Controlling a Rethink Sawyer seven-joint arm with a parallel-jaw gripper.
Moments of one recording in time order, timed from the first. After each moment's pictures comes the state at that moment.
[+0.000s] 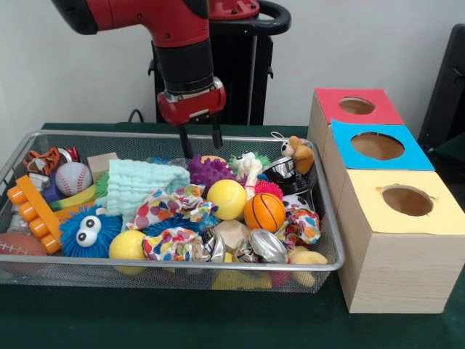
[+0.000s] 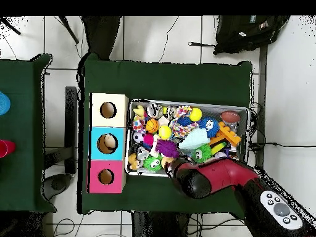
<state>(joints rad) -0.89 -0.64 0.63 2.01 -0.84 0.41 1.57</state>
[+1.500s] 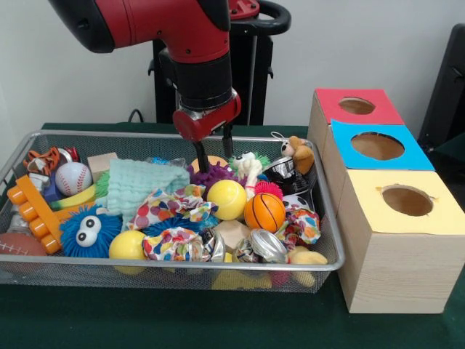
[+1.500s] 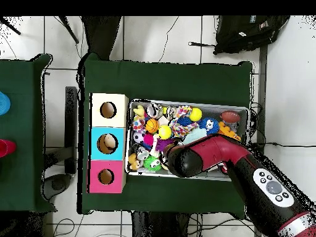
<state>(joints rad) -0.90 -0.56 0.80 1.88 -0.86 0.72 1.30</state>
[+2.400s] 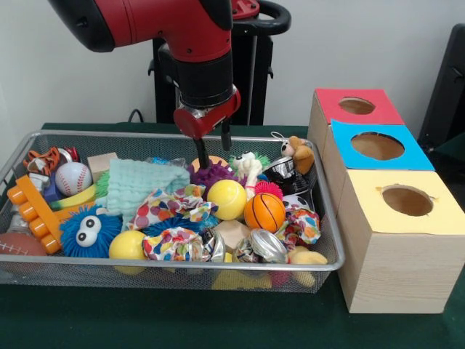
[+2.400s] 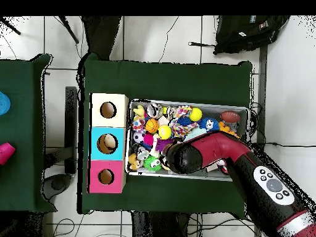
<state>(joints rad) -0.90 -0.57 0.82 1.87 -0.83 0.80 1.24</state>
